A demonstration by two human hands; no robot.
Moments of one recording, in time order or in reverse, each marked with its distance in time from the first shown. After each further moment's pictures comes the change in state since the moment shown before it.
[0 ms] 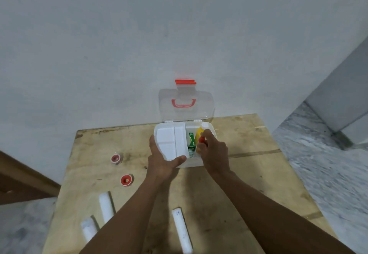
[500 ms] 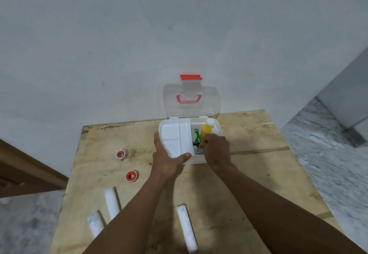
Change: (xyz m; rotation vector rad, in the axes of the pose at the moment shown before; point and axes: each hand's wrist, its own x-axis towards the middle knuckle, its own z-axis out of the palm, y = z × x) left_hand 0.002 -0.006 -0.002 -0.008 0.000 -0.017; right_hand 0.017 0.007 0.019 -0.190 -0.163 0.104
